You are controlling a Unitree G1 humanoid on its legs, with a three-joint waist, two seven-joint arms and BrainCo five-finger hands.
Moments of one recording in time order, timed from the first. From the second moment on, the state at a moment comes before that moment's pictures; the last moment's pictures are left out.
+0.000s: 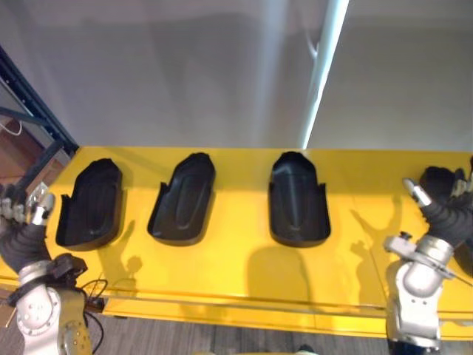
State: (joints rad) left arm 0.20 0.22 0.56 -0.32 -0.46 0.14 0.21; right arm 0.07 -0.22 -0.28 -0.27 0.05 -0.34 -0.48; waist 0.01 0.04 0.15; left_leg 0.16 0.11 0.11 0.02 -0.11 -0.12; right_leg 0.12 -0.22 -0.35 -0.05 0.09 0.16
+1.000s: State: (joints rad) left arm 0.04 0.54 0.41 0.08 -0.56 0.07 -0.23; right arm 0.06 -0.34 -0.27 -0.18 0.07 -0.35 -0.46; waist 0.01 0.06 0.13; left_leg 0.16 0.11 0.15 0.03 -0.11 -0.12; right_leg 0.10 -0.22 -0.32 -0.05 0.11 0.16
